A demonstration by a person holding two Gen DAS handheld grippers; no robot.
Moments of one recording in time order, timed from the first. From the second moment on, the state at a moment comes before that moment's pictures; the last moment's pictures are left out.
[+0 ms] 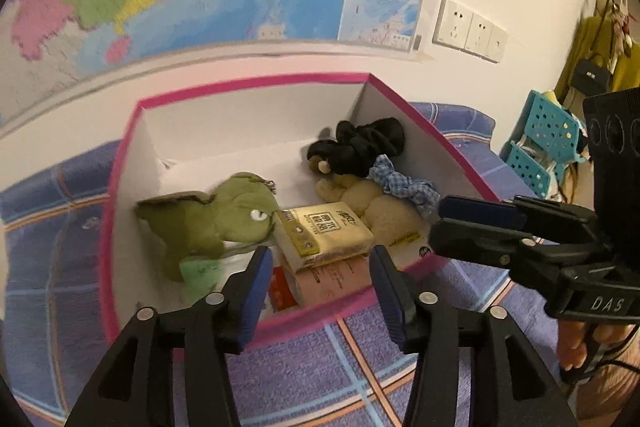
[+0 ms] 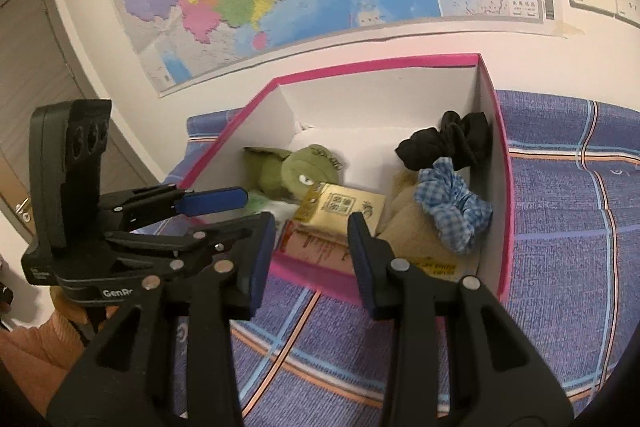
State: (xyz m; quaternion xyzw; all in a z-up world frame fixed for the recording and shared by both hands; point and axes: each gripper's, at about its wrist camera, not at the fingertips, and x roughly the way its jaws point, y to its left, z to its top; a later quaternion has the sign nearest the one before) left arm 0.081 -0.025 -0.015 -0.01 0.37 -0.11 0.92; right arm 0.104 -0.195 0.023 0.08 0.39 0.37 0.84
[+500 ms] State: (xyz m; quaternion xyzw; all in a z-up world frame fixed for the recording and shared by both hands) left arm 0.008 -0.027 -0.043 0.01 0.40 -0.13 0.91; right arm 0.017 -0.213 -0.008 0.05 0.44 0.42 0.80
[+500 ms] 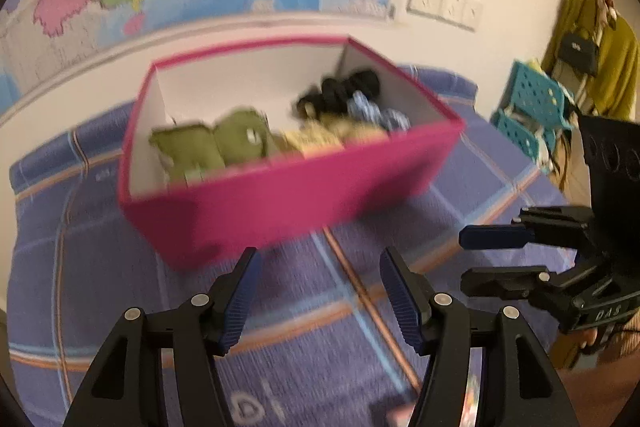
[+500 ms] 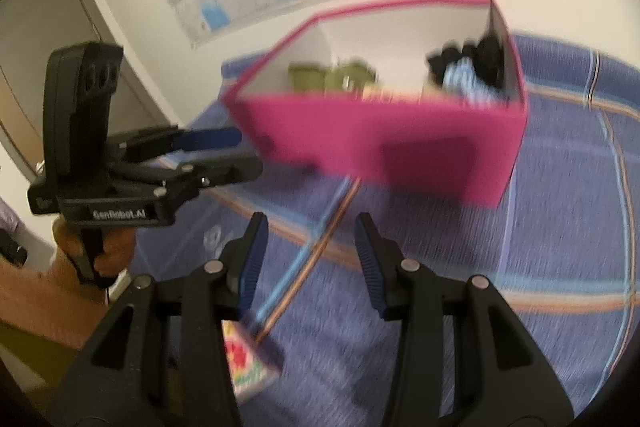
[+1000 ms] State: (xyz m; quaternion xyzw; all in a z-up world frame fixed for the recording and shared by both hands) left arm -0.062 -0.027 -0.092 -0.02 0.47 -0.24 0.85; right arm -0.040 -0.222 -0.045 0.05 0.52 0.46 0.72
